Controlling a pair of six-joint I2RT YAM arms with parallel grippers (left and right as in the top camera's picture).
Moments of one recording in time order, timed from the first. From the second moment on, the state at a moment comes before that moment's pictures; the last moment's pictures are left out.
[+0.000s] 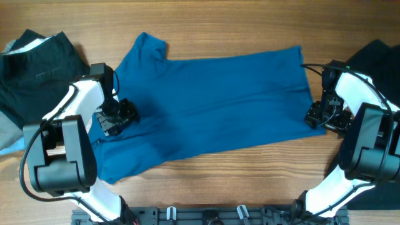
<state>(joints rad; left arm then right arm) 0.10 1.85 1.09 -0.92 0.11 -0.42 -0.25 1.91 1.18 -1.08 0.34 0.40</state>
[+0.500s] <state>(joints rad) 0.10 1.85 1.09 -0.92 0.11 -0.42 -0.34 1.92 1.18 -1.13 0.40 0.45</state>
